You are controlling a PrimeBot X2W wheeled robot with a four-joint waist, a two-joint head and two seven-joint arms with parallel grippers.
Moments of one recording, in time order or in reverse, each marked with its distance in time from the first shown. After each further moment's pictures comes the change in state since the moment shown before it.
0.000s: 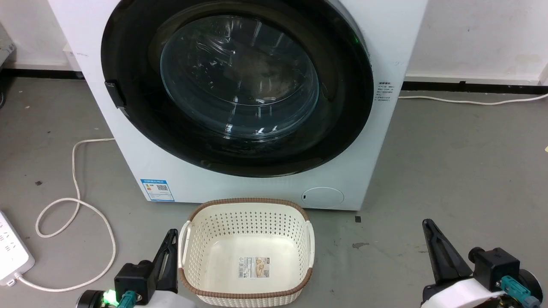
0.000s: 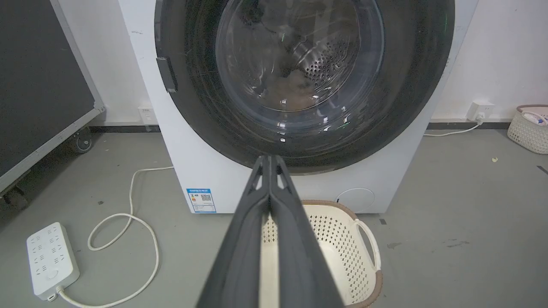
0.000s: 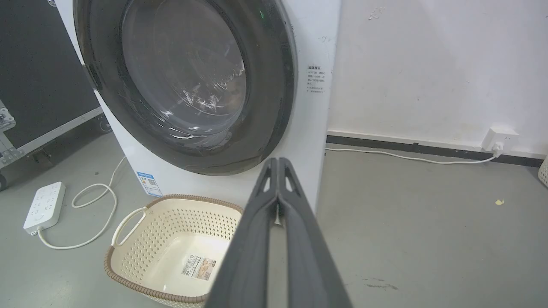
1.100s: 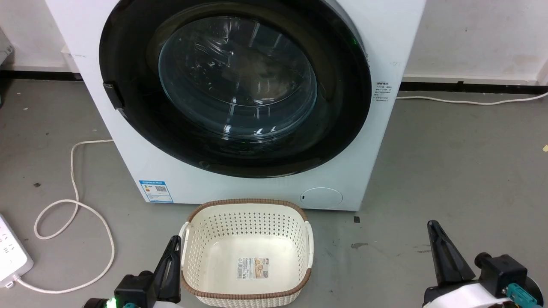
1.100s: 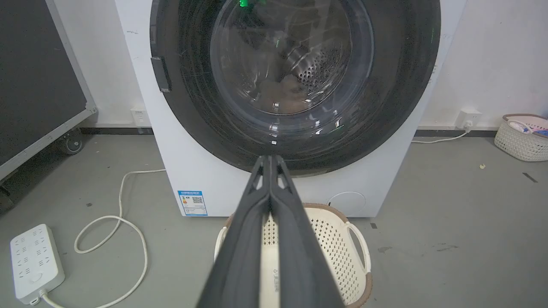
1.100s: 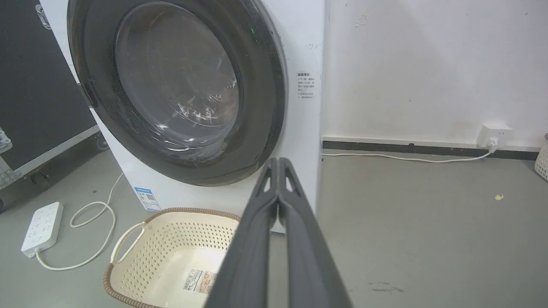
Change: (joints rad) left arm 0.024 0.007 -0.021 0.021 -0.033 -0.001 -0.072; right arm 0.005 -0.002 0.003 0.031 0.044 0.000 -0.076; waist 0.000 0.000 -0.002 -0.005
